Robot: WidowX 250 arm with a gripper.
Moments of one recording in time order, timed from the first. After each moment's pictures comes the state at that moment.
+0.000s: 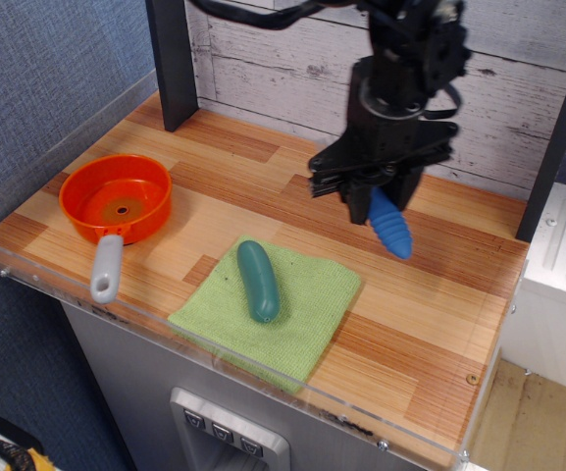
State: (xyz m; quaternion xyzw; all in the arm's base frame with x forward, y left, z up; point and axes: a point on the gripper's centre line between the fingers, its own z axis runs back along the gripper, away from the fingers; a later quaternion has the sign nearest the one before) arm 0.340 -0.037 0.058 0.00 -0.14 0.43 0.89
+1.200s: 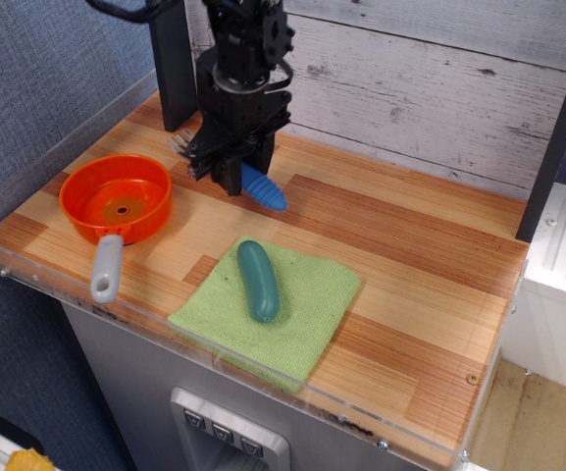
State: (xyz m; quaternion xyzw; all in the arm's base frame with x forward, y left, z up) arm 0.349 0.086 0.027 0.04 -0.12 0.59 0.80
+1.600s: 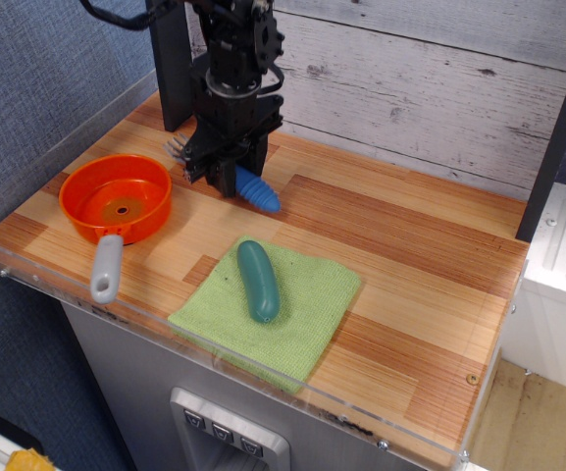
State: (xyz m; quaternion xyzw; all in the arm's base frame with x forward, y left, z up) arm 0.351 0.093 0.016 0.04 -0.11 0.60 0.79
